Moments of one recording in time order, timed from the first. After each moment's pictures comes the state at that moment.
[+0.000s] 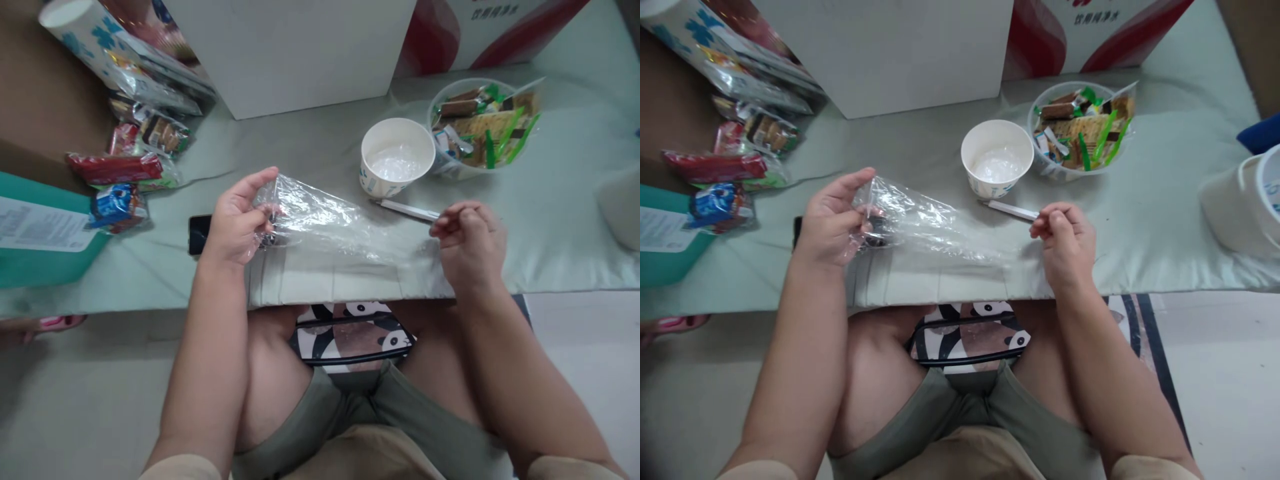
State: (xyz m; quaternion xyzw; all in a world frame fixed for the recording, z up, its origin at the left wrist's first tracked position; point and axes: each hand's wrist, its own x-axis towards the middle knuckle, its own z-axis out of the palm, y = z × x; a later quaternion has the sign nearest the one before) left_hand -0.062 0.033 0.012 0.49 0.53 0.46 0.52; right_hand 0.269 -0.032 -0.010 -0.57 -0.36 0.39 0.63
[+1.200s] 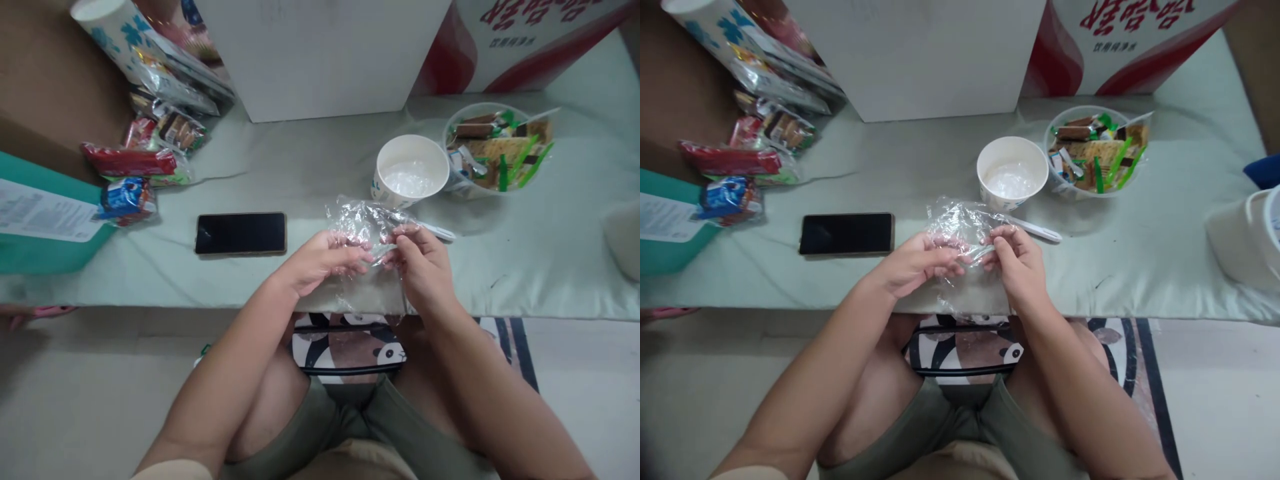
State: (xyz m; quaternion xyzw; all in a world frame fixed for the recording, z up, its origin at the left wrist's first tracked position) left_hand 0.013 -0.001 0.011 0.36 0.41 0.25 0.80; right_hand 0.205 -0.036 -0.009 -0.57 -0.36 0.52 0.52
